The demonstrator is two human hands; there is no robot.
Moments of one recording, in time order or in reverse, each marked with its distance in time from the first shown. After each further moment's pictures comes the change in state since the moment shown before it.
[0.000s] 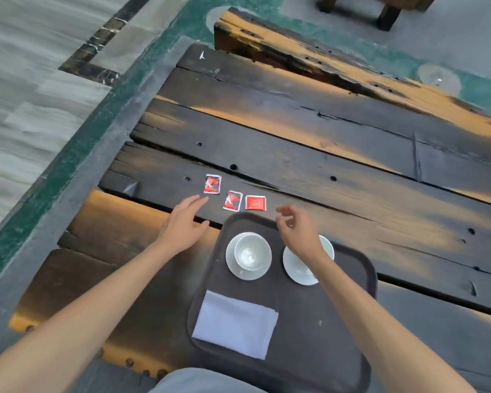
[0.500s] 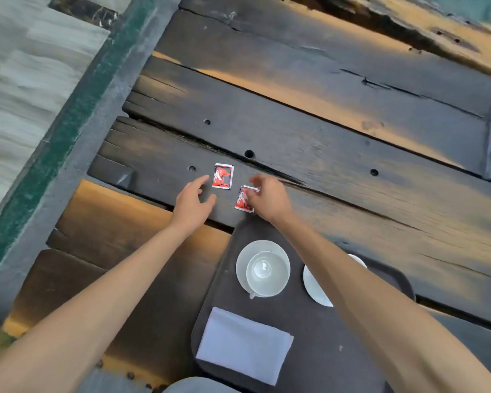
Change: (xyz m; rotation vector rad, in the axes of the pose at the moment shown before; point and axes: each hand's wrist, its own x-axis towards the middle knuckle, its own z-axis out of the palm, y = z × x) left_hand 0.090 -0.019 0.023 -0.284 0.042 -0.310; right_hand 0.139 -0.041 0.105 -0.152 -0.279 0.001
